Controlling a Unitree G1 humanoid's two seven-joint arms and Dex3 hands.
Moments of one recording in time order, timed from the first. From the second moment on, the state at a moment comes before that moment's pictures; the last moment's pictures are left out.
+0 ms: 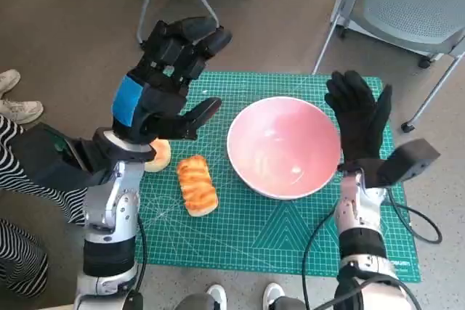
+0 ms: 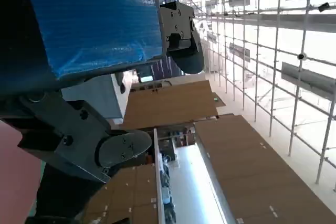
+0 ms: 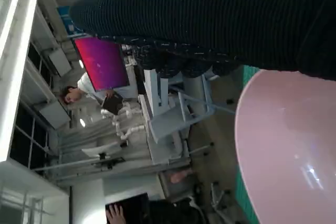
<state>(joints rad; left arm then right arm) -0.53 0.15 0.12 -0.06 -0.41 0.05 -0.42 -0.73 -0.07 -0.34 1.00 0.31 -0.51 0.31</state>
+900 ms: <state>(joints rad) -0.52 0.15 0.13 -0.06 -0.40 0.03 -0.42 -0.60 -0.14 -0.28 0.51 0.28 -0.45 0.25</state>
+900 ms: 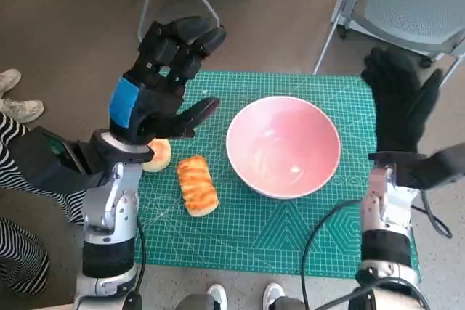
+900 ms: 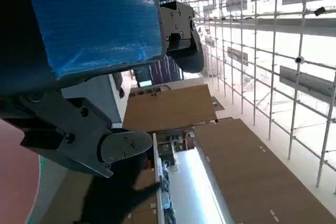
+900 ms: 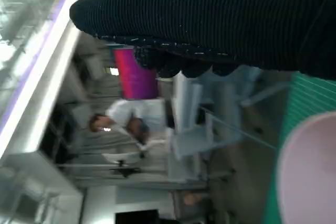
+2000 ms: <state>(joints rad) -0.71 0.68 0.07 0.08 -0.21 -0.28 -0.93 -0.45 -0.19 -0.15 -0.09 0.27 -0.22 0.27</state>
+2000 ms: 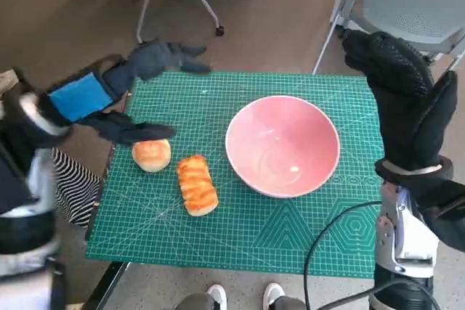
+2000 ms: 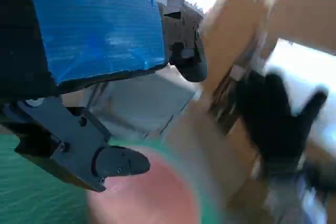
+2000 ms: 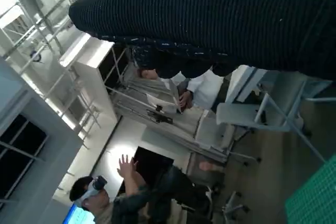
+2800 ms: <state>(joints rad) -0.64 0.84 -0.09 -0.07 -0.09 -0.25 -1.13 -0.45 -0.17 -0.14 -0.08 0.27 -0.21 0.24</state>
